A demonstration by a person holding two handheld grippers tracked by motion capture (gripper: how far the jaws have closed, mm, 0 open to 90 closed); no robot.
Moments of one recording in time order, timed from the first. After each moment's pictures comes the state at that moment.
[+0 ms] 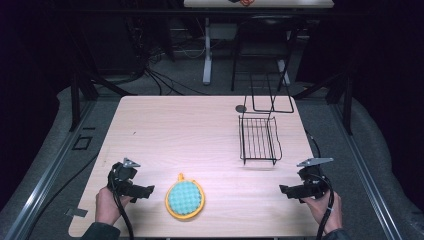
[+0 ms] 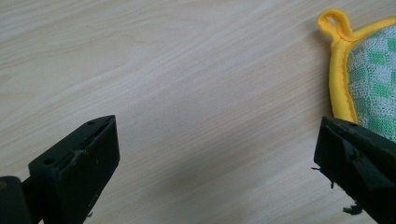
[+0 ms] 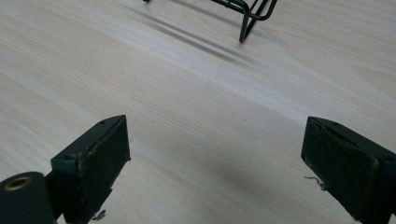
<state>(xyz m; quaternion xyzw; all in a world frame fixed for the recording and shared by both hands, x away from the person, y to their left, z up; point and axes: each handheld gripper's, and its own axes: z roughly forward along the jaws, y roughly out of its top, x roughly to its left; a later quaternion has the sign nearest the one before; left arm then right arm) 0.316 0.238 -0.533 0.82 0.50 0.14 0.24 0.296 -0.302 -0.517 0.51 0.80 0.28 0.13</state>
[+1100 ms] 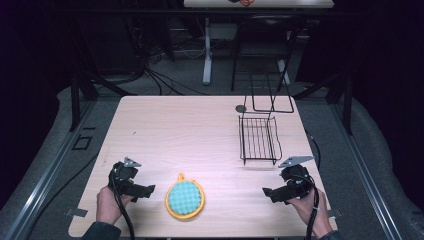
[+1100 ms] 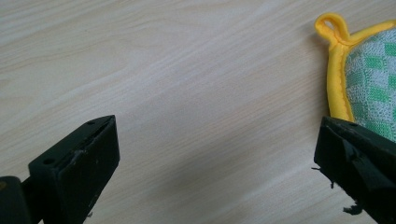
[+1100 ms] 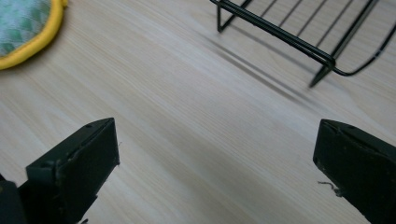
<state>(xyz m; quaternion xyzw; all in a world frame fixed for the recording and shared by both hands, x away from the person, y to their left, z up) 0.317 0.236 -0.532 0.82 0.50 0.14 0.24 0.292 -0.248 -0.498 0.45 0.83 0.30 0.12</state>
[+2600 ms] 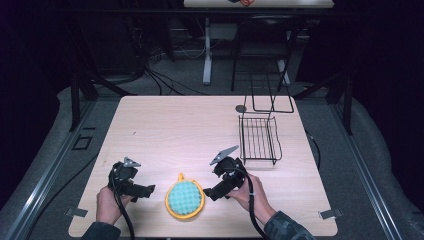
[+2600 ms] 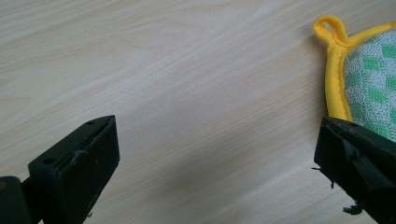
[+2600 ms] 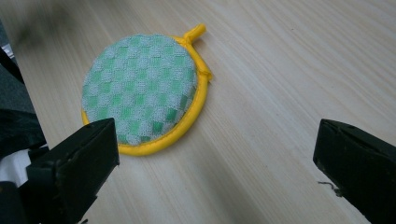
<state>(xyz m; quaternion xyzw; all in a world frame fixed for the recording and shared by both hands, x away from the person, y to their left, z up) 0.317 0.237 -0.532 0.82 0.50 0.14 0.25 0.326 -0.085 -0.500 0.30 0.90 0.31 0.04</state>
